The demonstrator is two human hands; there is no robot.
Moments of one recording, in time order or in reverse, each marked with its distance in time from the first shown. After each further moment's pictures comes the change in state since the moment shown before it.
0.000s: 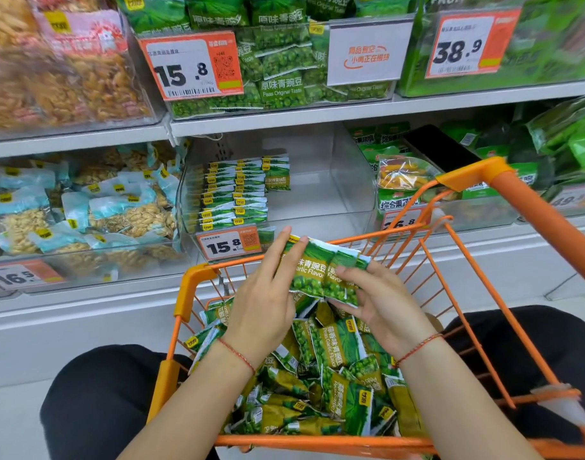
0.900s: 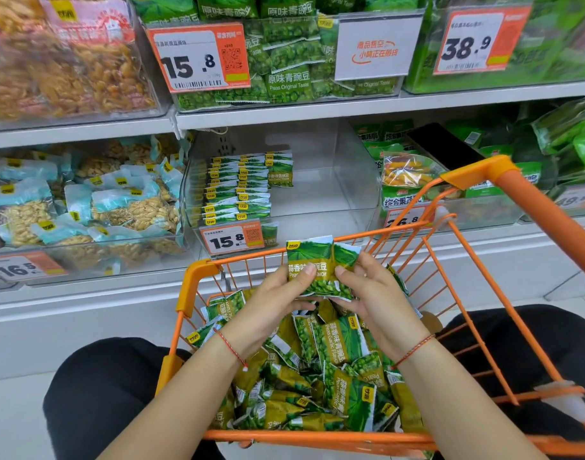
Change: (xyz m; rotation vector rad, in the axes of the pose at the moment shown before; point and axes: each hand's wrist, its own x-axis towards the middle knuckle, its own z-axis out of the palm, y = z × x) left_hand 0.002 -0.009 0.011 -1.163 -0.378 -0.693; right_hand -0.005 0.006 0.013 -0.126 -0.044 -0.093
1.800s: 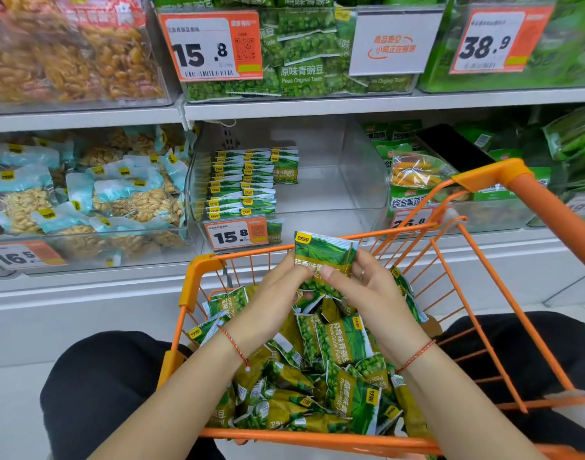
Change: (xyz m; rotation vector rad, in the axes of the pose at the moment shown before) left_hand -0.018 0.031 0.015 0.099 0.124 0.078; right_hand 0.001 0.006 0.003 -0.268 -0.072 -0.212
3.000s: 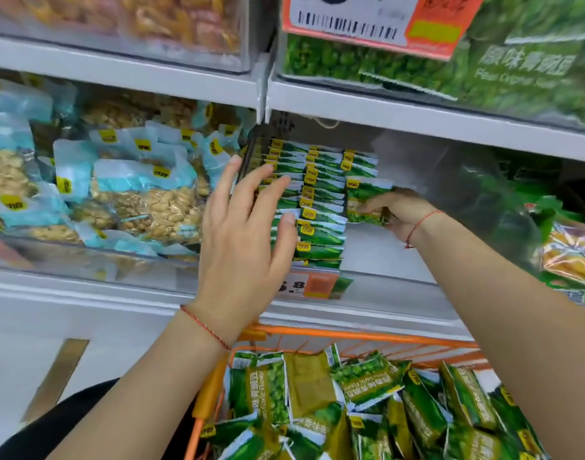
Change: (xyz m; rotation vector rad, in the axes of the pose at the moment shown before) left_hand 0.116 -0.013 -0.142 0.959 0.743 0.559; right_hand 0.312 0.008 0.034 -0.275 0.048 0.385
